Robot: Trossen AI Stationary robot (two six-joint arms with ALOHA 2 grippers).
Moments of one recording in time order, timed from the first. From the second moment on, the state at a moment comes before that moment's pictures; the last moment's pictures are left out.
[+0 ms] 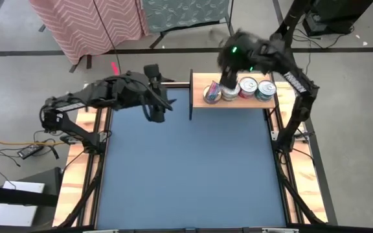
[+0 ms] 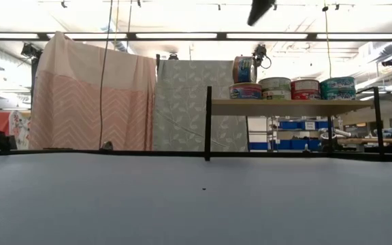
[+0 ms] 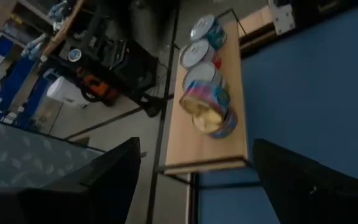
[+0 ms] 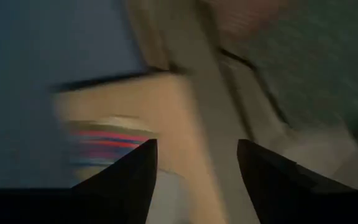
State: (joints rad) left arm 0.07 1.41 1.79 -0.84 -0.41 0.54; right arm -0.42 1.77 2.36 -1.50 0.26 -0.32
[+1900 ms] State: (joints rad) left arm 0.31 1.84 1.52 0.07 -0.03 -0.14; right arm -0.39 1.15 2.36 -1.28 0.26 -0.37
